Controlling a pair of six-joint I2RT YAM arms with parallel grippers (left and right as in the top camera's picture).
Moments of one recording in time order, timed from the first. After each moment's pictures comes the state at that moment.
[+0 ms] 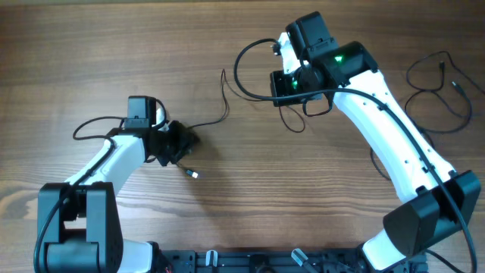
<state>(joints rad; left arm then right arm) -0.02 1.61 0.75 -0.41 0.48 -0.70 0.44 1.76 1.66 -1.09 -0.18 0.28</state>
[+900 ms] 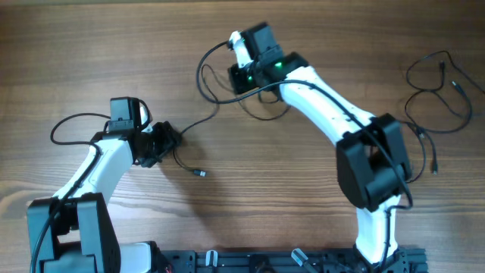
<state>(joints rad) 0.08 1.55 0.75 -0.47 0.30 -0.54 0.54 2.12 1.66 -0.47 -0.21 0.12</state>
